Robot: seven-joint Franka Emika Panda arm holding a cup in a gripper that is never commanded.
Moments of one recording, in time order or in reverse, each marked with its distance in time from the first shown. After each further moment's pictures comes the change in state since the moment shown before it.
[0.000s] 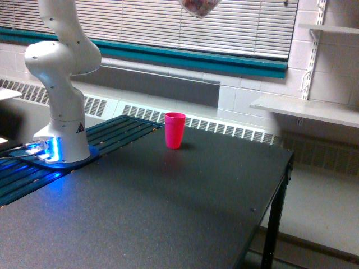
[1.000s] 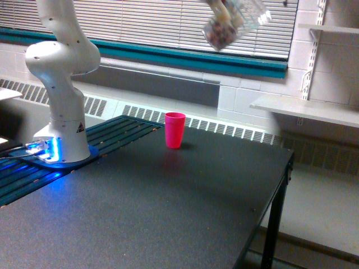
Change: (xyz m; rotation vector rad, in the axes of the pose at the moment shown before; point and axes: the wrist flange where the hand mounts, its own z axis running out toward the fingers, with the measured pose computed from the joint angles) arm -0.128 -0.042 0.028 0.047 -0.157 -0.277
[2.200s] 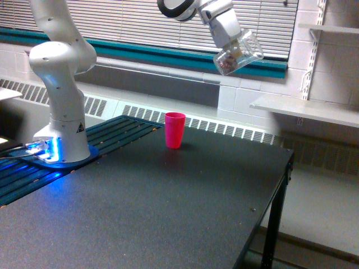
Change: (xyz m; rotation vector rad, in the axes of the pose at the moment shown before) arm -0.239 -0.116 -0.005 0.148 -0.191 -0.504
